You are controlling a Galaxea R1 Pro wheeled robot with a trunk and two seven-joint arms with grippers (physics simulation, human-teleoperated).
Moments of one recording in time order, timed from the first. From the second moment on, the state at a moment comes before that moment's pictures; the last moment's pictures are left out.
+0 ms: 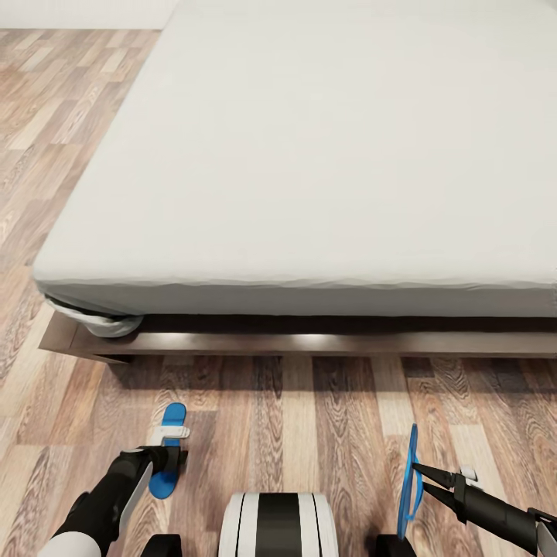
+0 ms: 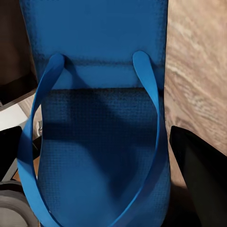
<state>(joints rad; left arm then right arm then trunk) -0.48 0.09 0.03 -0.74 -0.03 0.49 -0.05 -0.41 -0.40 -0.37 -0.44 -0.23 0.67 1.32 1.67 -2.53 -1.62</state>
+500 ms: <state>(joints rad) -0.48 0.09 0.03 -0.74 -0.03 0.49 -0.05 -0.41 -0.40 -0.37 -0.44 -0.22 0.67 1.32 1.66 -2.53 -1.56</state>
